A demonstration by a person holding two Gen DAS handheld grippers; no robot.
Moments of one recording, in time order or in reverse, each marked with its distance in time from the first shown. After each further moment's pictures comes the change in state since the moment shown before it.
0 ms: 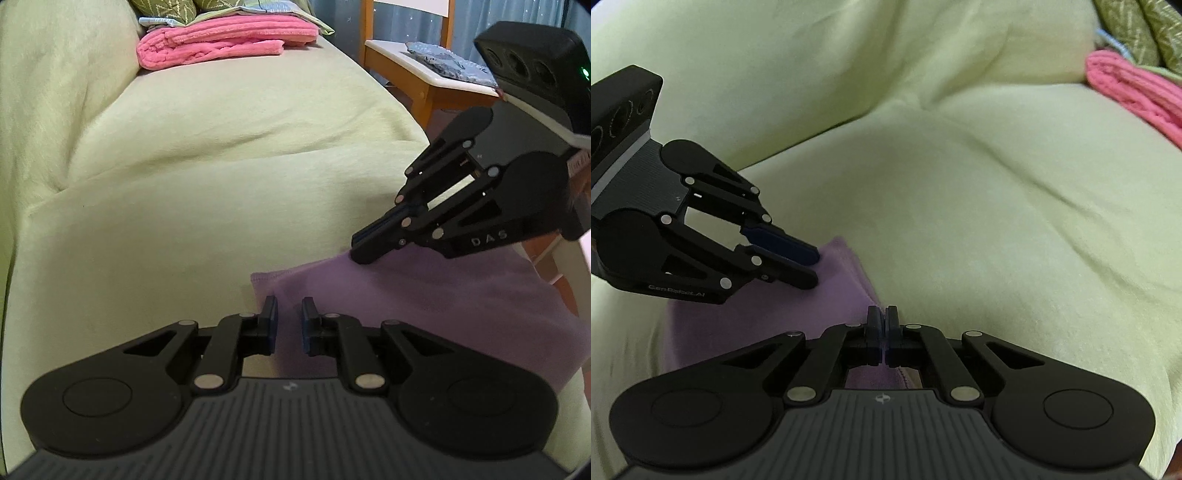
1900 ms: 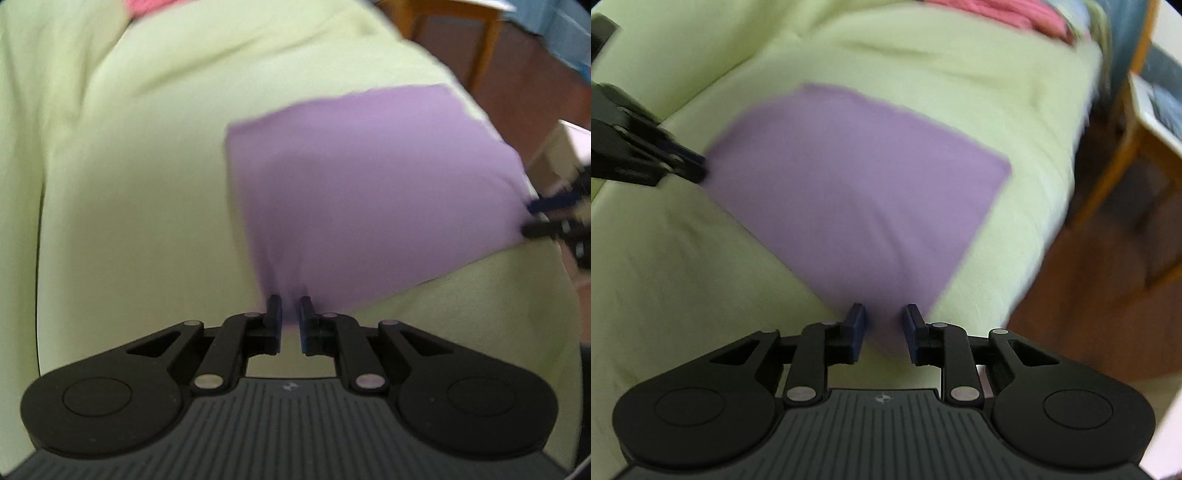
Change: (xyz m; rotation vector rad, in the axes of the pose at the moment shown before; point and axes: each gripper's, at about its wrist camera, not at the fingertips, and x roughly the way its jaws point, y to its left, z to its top) left arm -0.056 -0.046 -0.053 0.043 0.316 0.097; right arm -0.105 0.151 -0.139 0.449 0.134 -0.418
